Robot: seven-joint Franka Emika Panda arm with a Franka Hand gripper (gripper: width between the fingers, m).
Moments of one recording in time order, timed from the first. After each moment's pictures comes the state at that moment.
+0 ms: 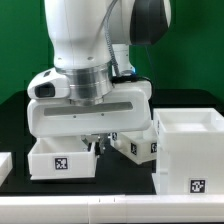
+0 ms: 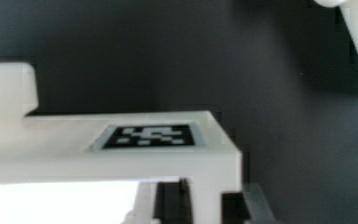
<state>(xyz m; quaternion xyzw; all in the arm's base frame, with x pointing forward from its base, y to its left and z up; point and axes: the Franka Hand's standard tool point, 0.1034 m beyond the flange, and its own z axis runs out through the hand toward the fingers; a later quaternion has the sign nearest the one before) 0.528 -0.057 0.030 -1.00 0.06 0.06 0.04</state>
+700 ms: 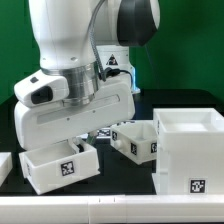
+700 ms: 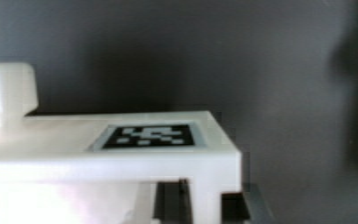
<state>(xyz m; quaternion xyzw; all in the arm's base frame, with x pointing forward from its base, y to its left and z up) 0.530 -0.077 0.031 -0.97 -0.23 0.03 0.05</state>
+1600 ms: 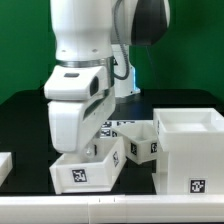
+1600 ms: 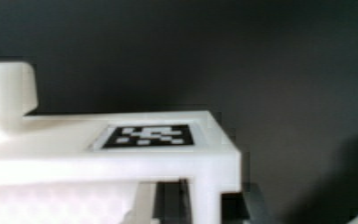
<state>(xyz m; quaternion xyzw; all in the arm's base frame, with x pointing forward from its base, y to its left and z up) 0.540 -0.066 0.037 -0.79 -0.61 0.00 0.02</state>
